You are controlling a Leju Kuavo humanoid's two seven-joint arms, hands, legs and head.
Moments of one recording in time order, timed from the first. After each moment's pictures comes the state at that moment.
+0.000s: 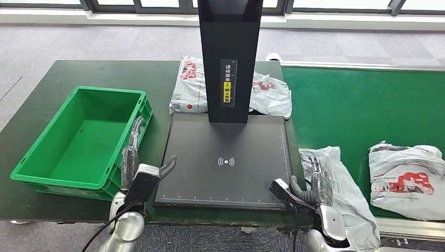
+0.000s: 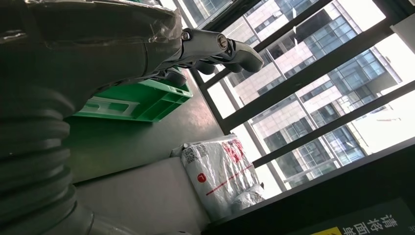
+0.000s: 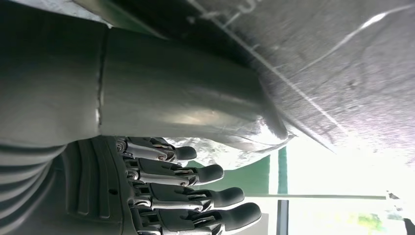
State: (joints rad) left arm -0.08 -0.14 -0.23 -1.43 -0.49 0.34 -0.33; right arm -0.09 -0.15 0.20 -1.08 1.21 -0.20 0.30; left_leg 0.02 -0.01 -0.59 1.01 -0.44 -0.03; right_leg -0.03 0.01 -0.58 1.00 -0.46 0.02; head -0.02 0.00
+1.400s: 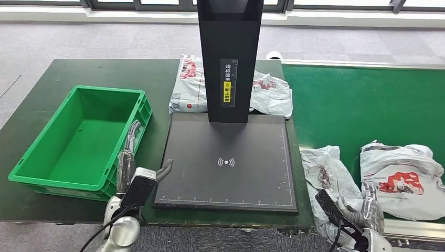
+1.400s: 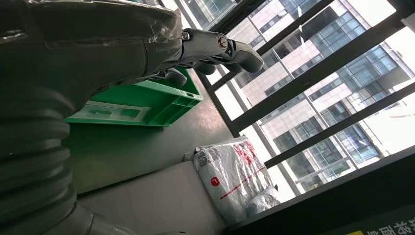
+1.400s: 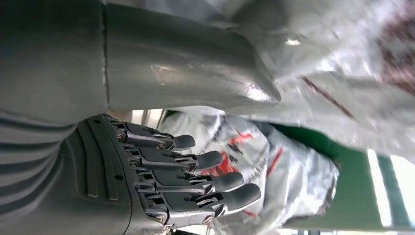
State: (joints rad) left arm -0.04 -0.14 -0.21 -1.48 -0.53 0.32 -0.30; right arm 0.14 -0.12 -0.19 -1.36 1.16 -0.12 0.30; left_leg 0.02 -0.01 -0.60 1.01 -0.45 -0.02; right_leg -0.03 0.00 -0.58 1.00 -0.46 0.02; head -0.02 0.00
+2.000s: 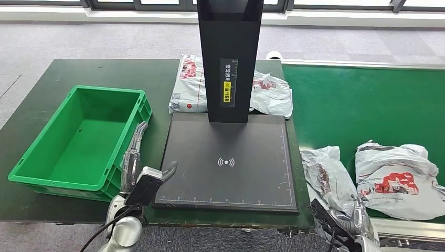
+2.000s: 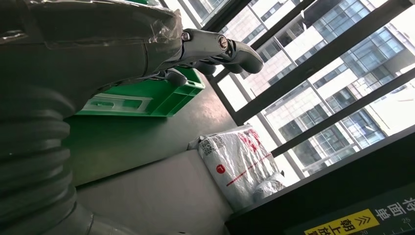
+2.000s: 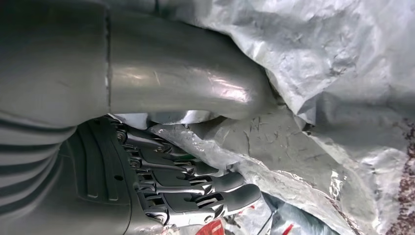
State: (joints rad) left arm -0.04 -0.15 -0.21 -1.48 -0.56 0.27 -0.27; right arm 0.14 -0.10 -0.19 -1.29 1.14 -0.03 0.27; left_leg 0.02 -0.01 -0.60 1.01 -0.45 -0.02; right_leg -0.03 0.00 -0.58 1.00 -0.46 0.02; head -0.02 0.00
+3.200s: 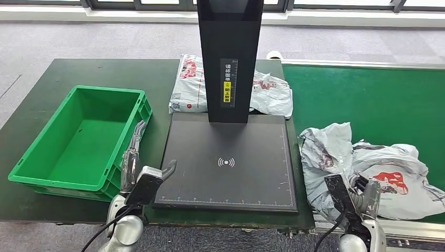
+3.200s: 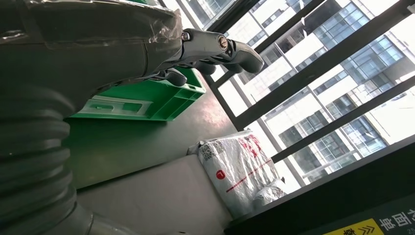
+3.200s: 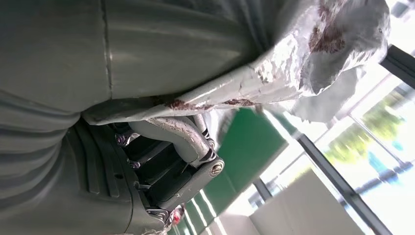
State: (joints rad) left arm -0.05 -0.15 -0.21 -1.45 -0.56 0.31 -0.29; right arm 0.05 -0.08 -0.15 -1.36 0.72 -0.48 -0.10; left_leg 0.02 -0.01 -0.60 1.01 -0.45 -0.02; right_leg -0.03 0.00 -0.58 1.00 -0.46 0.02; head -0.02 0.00
